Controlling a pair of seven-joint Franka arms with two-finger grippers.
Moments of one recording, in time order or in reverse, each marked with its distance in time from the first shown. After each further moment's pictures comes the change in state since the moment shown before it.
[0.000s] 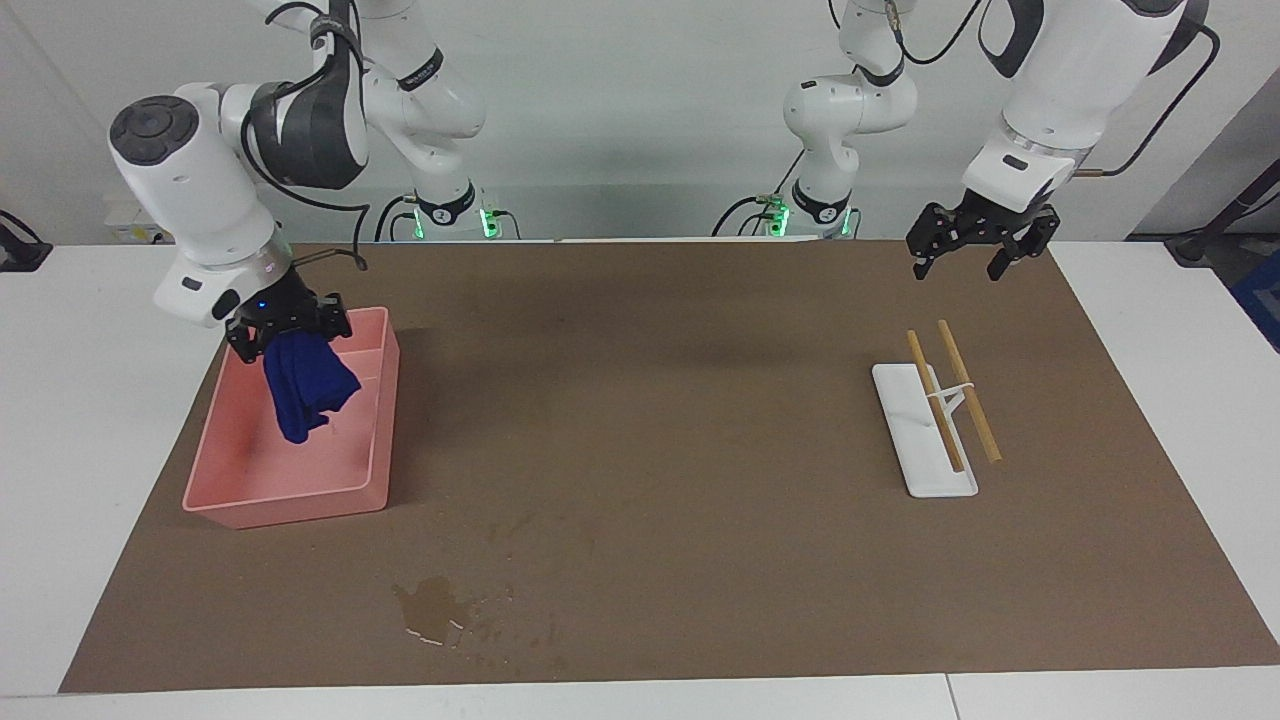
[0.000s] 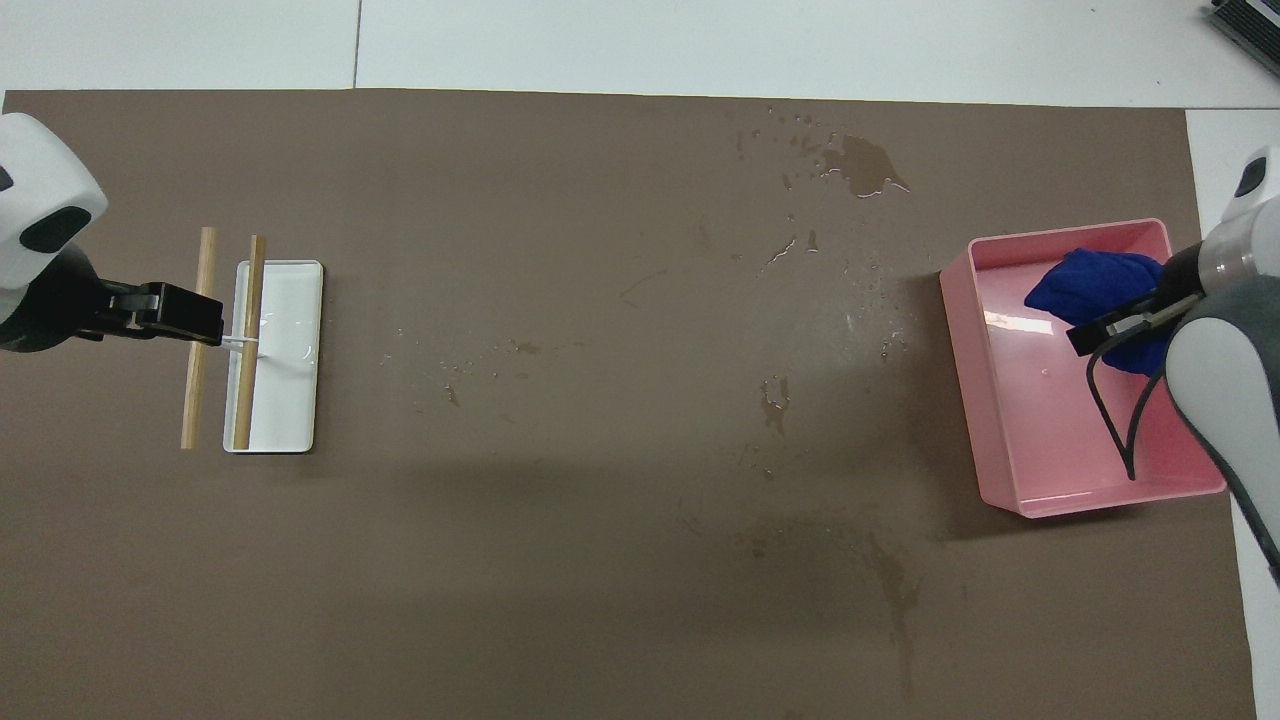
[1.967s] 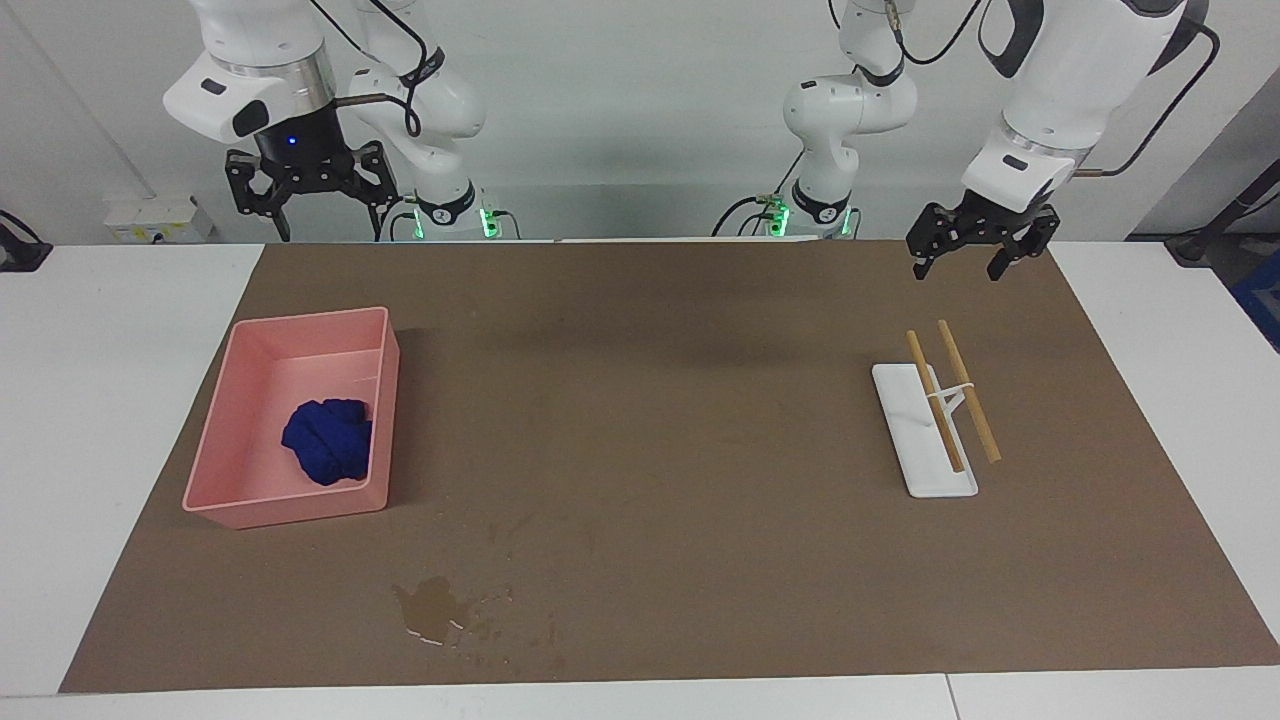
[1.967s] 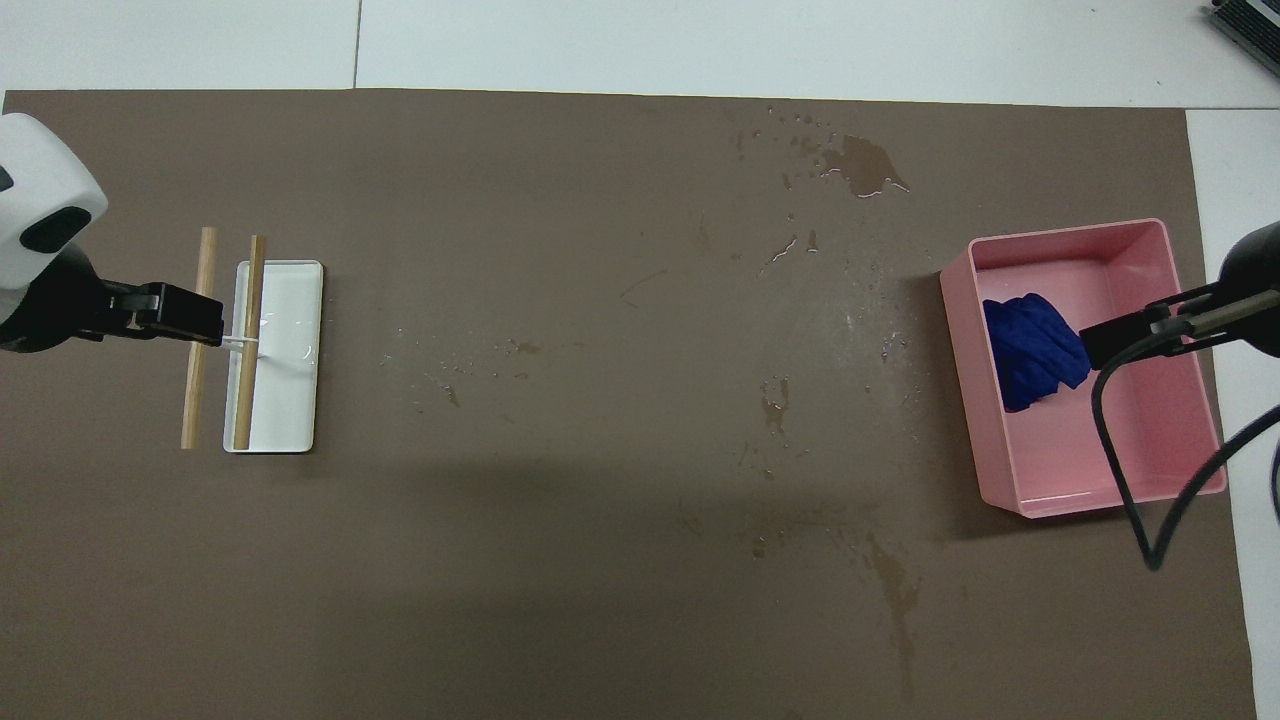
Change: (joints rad) left arm 0.000 0.000 0.000 0.000 0.000 0.000 0.000; right arm 0.046 -0.071 0.173 0.373 -0.045 -0.432 0.318
